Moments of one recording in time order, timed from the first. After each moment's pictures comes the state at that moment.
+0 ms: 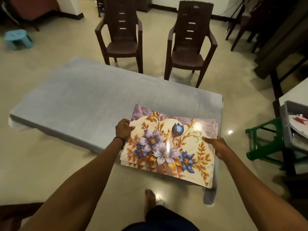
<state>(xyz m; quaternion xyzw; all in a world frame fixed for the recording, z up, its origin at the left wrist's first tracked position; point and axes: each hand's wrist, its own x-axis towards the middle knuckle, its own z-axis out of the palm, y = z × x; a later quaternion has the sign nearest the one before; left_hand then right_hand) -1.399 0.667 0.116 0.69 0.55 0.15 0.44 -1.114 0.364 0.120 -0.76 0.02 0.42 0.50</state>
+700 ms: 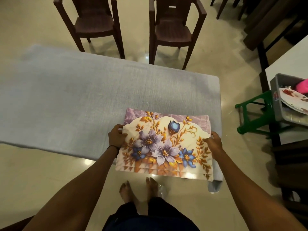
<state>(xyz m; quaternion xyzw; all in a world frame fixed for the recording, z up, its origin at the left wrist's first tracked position) -1.395 0.716 0.045 0.73 0.50 0.06 0.46 -1.133 0.392 0.056 -0.87 0.09 0.27 0.41</state>
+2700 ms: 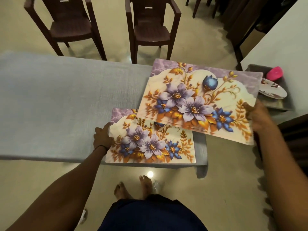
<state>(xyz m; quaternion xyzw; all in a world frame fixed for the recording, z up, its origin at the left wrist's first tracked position) -1.408 0.714 0.037 0.82 0.48 -0.09 0.31 -1.058 0.292 0.235 -0.74 0.09 0.18 0.64</state>
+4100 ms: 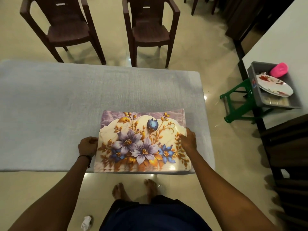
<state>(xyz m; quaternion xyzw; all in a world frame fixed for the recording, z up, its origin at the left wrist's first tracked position) -1.442 0.782 0.017 0.74 0.55 0.02 0.39 -1.181 0.435 0.035 -0.91 0.03 0.24 0.32</state>
